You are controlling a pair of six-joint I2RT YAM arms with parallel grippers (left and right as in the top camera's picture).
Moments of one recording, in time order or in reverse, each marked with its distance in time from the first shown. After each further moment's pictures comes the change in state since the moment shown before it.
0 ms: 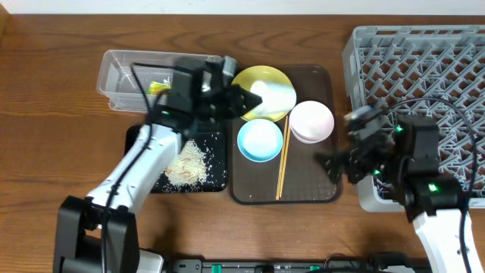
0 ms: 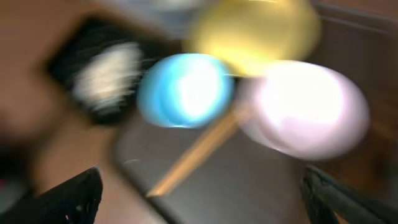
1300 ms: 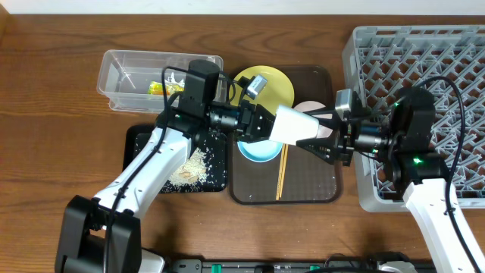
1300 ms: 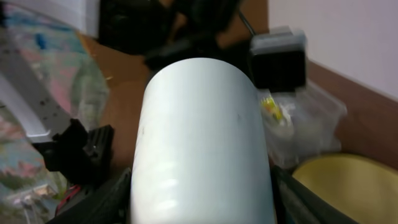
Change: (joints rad) left arm -0.101 0.000 0.000 -0.004 0.421 -0.036; right arm 0.004 0.162 0.002 0.523 -0.536 0.015
